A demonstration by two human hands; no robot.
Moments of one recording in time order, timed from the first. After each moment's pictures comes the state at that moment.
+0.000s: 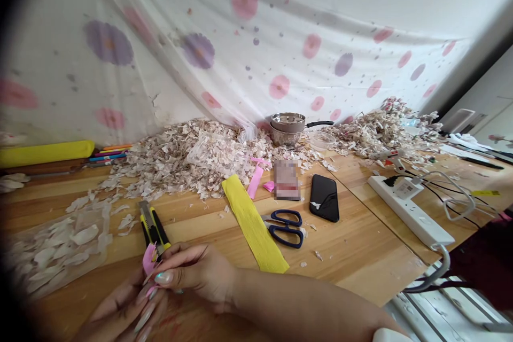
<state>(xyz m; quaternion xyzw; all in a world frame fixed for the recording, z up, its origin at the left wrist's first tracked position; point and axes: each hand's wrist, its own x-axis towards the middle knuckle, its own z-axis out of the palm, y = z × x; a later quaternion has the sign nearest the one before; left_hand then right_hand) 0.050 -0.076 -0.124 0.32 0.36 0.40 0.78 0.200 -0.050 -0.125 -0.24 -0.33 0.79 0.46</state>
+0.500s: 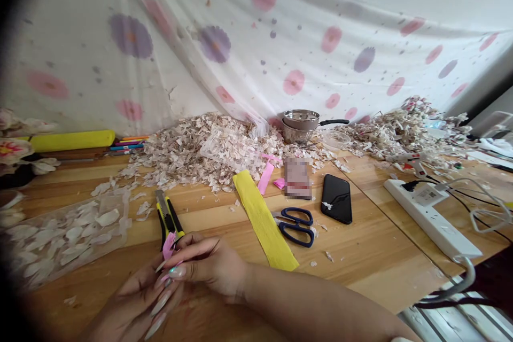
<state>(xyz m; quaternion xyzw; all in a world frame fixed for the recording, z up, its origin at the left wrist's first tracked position) 0.056 -0.077 -0.112 0.36 0.30 0.39 0.79 0.200 -0.053 -0.124 -0.23 -0.37 0.78 0.46</state>
